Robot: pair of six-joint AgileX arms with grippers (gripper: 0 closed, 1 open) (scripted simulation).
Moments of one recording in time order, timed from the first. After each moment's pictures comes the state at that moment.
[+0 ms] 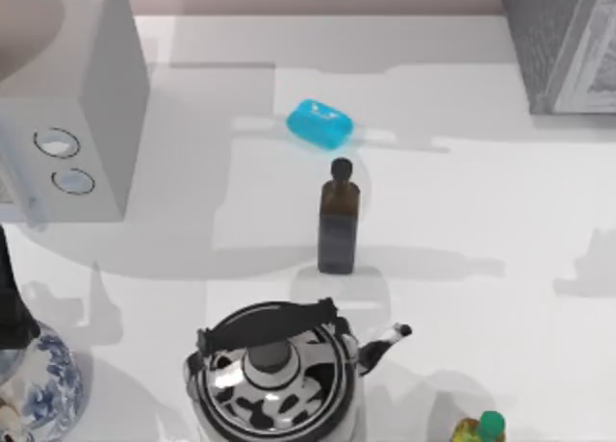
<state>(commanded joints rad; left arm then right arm) 0.00 0.00 0.00 0.00 0.00 0.00 0.03 0.35 0.38 -0.12 0.06 0.01</state>
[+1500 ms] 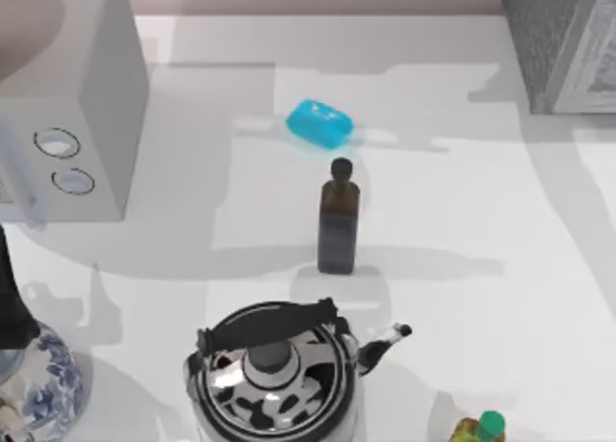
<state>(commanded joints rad) 0.00 0.00 0.00 0.00 0.00 0.00 0.18 1.36 1.78 -0.43 0.19 0.02</state>
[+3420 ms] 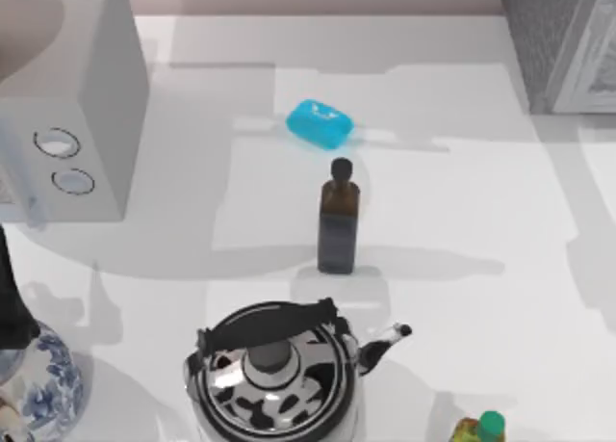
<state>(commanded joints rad) 0.00 0.00 0.00 0.00 0.00 0.00 0.10 2.09 2.76 -0.68 0.12 0.02</state>
